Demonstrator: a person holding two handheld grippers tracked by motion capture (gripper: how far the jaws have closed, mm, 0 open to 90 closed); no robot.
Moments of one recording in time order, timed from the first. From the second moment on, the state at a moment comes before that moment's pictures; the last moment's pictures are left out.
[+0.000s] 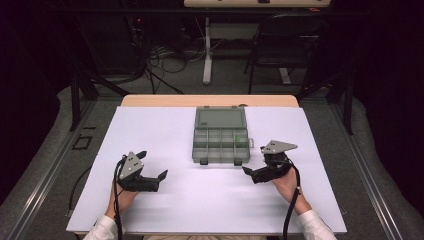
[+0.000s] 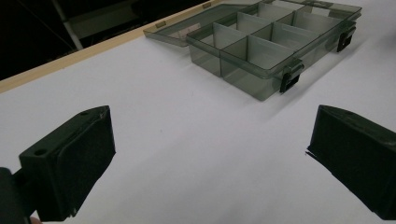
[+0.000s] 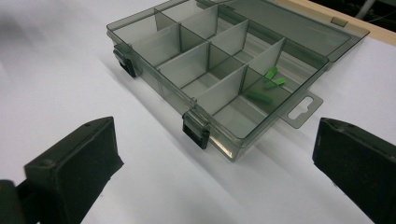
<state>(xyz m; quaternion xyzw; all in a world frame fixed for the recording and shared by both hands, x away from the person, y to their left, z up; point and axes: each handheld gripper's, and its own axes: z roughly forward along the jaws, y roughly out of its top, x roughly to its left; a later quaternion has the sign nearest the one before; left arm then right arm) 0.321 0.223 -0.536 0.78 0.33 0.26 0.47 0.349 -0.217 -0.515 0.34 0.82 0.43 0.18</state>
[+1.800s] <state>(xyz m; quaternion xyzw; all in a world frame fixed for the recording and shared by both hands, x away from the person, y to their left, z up) 0.367 0.164 -0.497 0.80 0.30 0.24 0.46 0.350 -0.227 -0.512 0.34 0.81 0.44 0.19</state>
